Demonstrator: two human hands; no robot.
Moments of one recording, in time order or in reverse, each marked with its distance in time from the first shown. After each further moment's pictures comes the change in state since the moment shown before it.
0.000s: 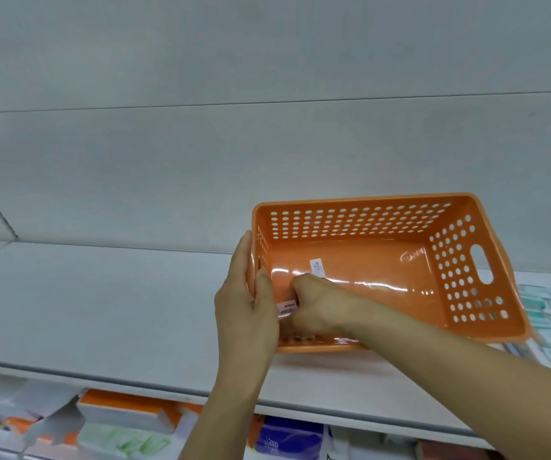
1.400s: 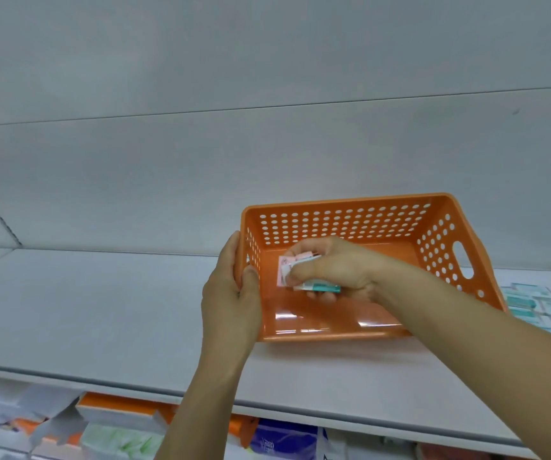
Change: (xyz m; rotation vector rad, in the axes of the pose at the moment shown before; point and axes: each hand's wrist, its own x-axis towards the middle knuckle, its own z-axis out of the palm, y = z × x) left_hand 0.013 0.004 0.002 0.116 -0.039 -0.047; right_hand -0.001 0.024 -0.055 0.704 -0.002 -0.043
